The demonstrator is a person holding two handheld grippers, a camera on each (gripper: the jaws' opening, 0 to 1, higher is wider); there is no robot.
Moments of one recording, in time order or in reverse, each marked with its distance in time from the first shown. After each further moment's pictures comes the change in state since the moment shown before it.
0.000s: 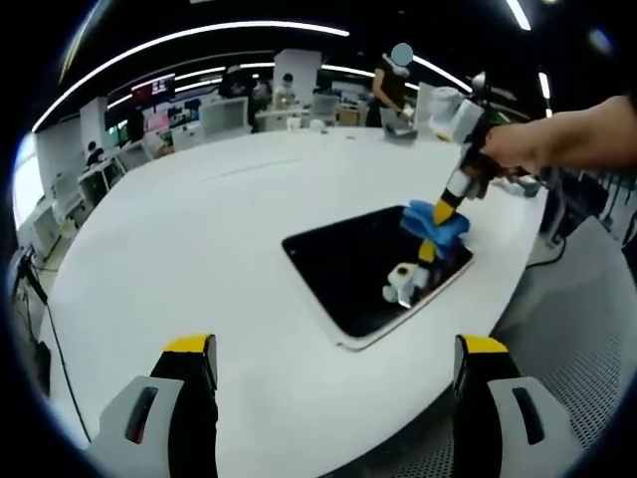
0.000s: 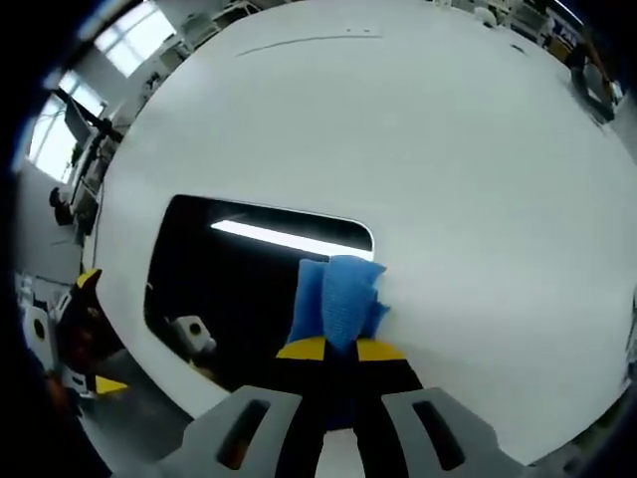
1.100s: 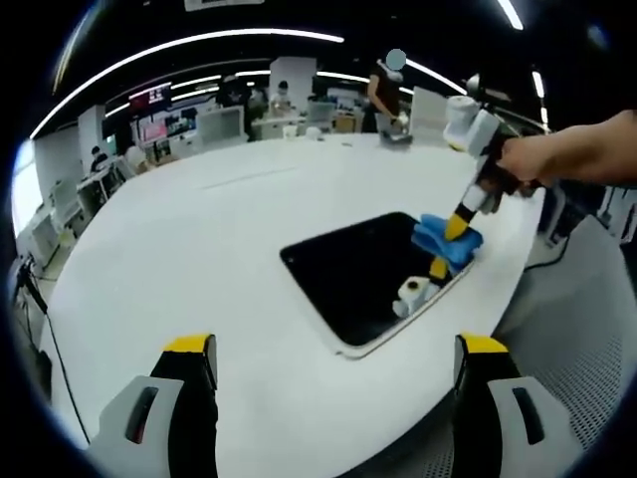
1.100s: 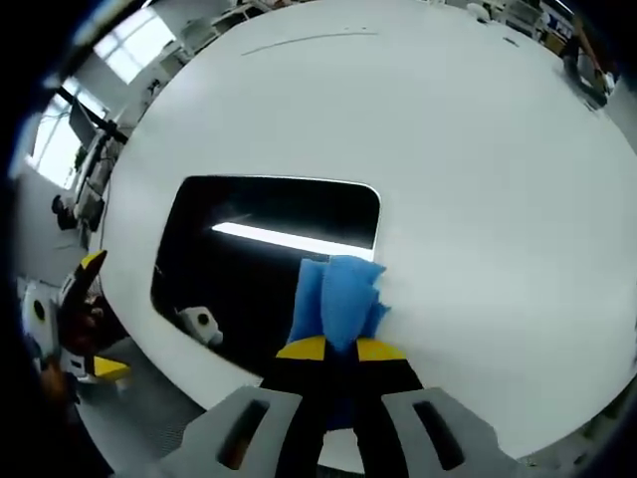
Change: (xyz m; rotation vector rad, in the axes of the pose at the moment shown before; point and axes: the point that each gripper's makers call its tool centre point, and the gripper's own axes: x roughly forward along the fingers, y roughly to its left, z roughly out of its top) left arm 0.001 -0.002 0.007 0.025 -0.034 -0.011; right arm -0.004 0.007 -0.025 0.032 -0.009 0.025
